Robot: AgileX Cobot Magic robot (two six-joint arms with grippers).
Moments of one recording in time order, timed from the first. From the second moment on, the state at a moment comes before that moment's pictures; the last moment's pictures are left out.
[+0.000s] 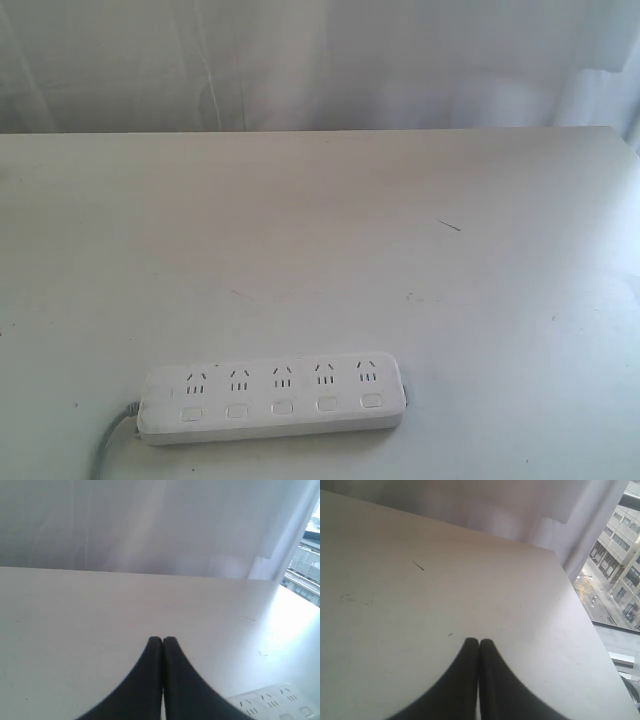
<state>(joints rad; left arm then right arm) -0.05 0.05 0.02 1.66 -0.26 -1.89 -0.08 0.00 0.00 0.22 0.33 -0.44</state>
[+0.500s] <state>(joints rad) -0.05 0.05 0.02 1.66 -0.23 -1.85 -0.08 0.00 0.00 0.22 0.33 -0.44</state>
